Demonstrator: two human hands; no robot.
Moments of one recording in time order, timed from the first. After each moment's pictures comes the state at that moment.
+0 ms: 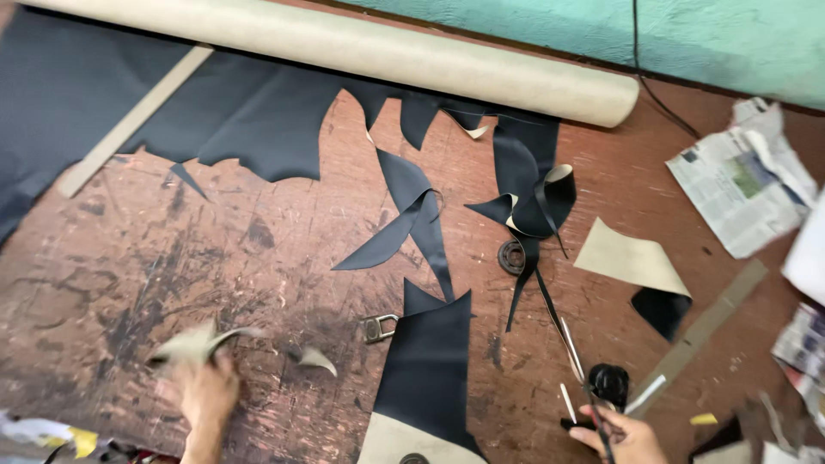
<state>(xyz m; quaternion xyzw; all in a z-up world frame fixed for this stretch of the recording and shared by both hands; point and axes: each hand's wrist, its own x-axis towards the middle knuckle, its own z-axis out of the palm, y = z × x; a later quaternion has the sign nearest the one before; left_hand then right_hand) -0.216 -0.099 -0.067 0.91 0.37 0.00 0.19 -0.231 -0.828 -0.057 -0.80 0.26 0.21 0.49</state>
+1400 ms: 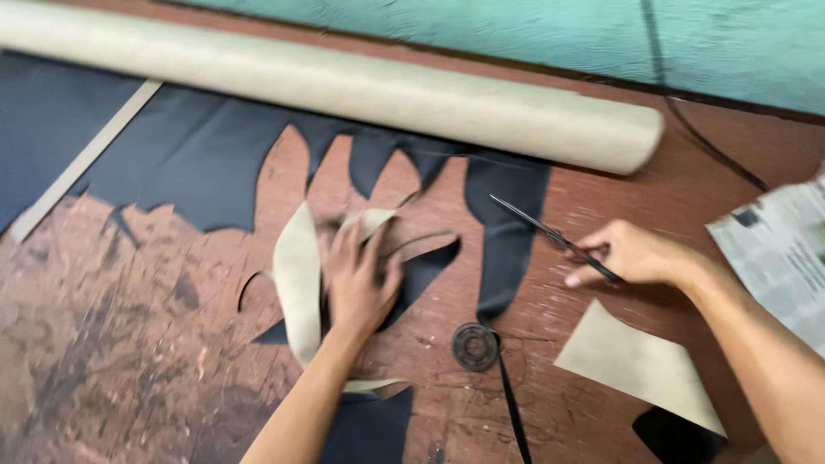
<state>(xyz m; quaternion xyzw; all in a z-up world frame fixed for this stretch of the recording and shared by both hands) 0.106 -0.441 0.057 0.93 -0.01 0.31 0.18 0.254 -0.825 0.102 -0.91 -0.14 0.32 0.20</state>
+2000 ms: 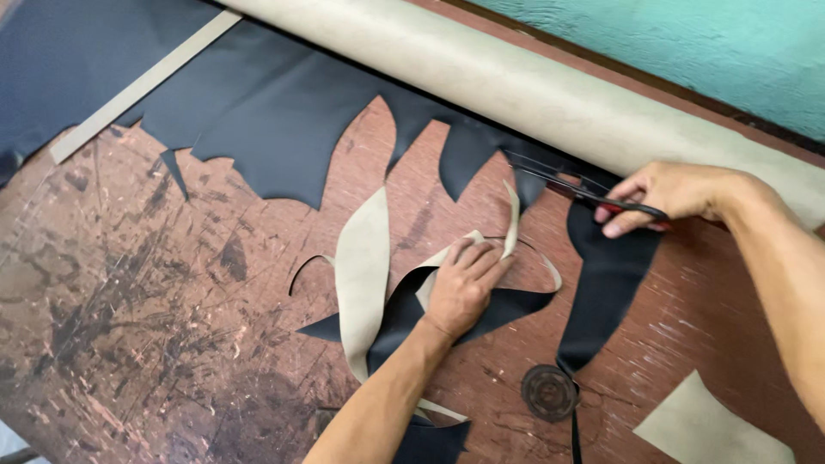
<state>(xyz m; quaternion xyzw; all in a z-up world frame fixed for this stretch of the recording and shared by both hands) 0.147 -0.439 0.015 0.89 -0.16 0.34 0.25 0.393 -0.685 0.119 -0.88 -0.14 0.44 0.15</state>
